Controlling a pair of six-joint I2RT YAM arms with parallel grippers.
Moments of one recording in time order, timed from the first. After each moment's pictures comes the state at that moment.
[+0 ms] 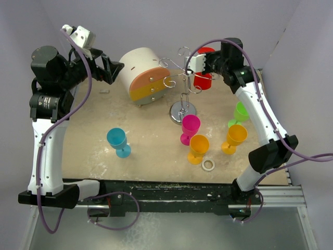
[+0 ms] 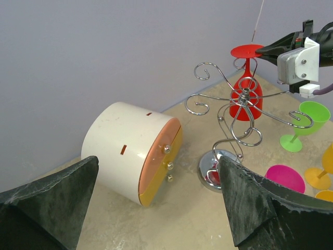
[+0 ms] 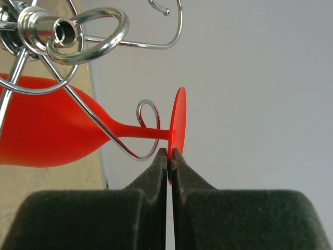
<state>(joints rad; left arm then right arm) -0.08 1.25 1.78 -0.54 0.53 0.05 0.31 1.66 1.87 -0.60 -0.12 -1.47</state>
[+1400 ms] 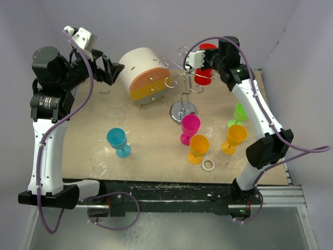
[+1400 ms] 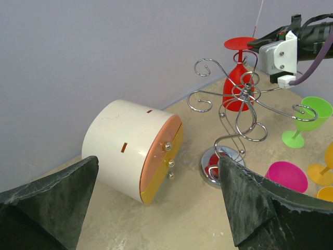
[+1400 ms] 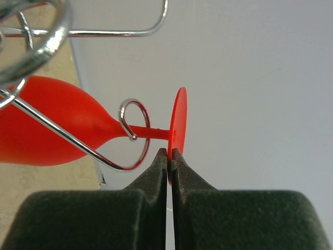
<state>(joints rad) -0.08 1.24 1.77 -0.54 0.53 0.07 0.31 1.72 1.89 -0.52 -0.05 -1.45</state>
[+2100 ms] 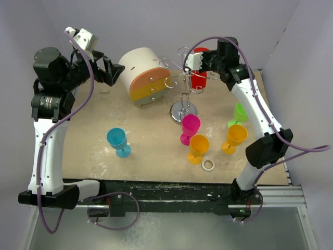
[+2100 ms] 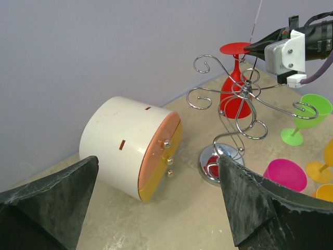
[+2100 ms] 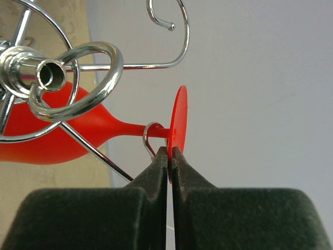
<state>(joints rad) -0.08 1.24 1.75 -0.54 0.54 0.07 0.31 1.73 1.90 -0.57 -0.16 -1.42</state>
